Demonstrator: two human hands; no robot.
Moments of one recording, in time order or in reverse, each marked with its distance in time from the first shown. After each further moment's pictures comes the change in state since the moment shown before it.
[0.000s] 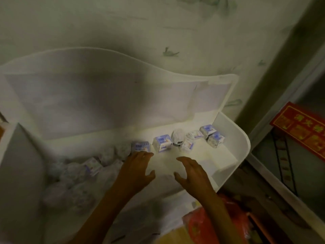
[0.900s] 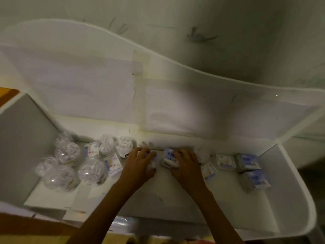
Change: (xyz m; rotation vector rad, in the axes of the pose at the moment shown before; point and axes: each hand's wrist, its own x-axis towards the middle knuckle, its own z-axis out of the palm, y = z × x) left_hand 0.079 -0.012 0.091 0.230 0.085 -0.366; right_hand 0.170 0.092 0.085 0.065 -0.129 -0.468
